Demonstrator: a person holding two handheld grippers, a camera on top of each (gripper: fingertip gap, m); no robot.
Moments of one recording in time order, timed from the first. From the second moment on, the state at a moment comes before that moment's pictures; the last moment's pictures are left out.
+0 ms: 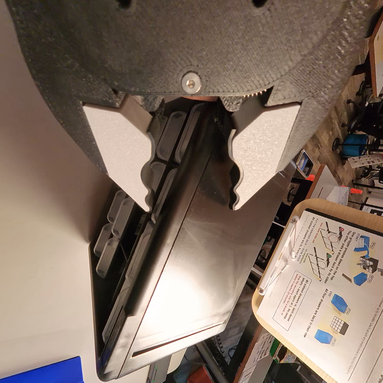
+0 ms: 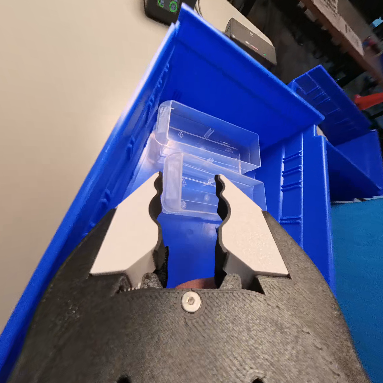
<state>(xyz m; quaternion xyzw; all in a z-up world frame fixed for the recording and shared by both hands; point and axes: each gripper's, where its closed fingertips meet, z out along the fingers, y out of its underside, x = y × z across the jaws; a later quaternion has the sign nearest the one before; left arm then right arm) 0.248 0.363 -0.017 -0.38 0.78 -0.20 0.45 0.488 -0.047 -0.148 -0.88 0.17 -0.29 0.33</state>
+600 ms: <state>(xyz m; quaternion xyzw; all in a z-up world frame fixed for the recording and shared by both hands) 0.246 0.360 -0.013 -0.38 0.78 -0.23 0.44 0.335 0.105 -0.055 -0.81 -0.01 -0.32 0.50</state>
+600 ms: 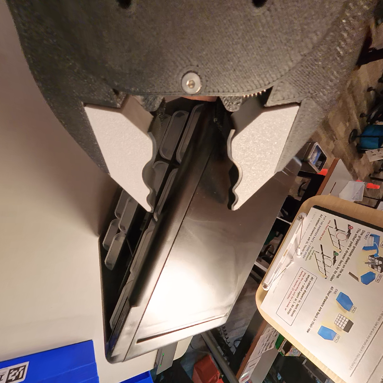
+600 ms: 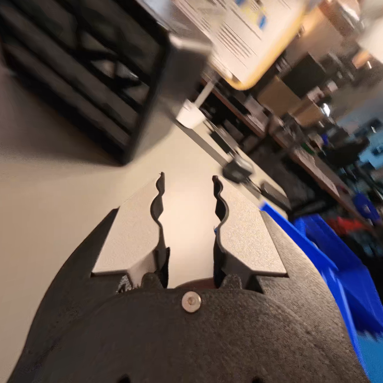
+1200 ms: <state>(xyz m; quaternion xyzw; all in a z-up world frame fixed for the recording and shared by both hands) 0.237 0.369 -0.008 -0.39 0.78 -0.25 0.43 0.214 0.341 -0.081 -0.69 0.15 0.06 0.70</state>
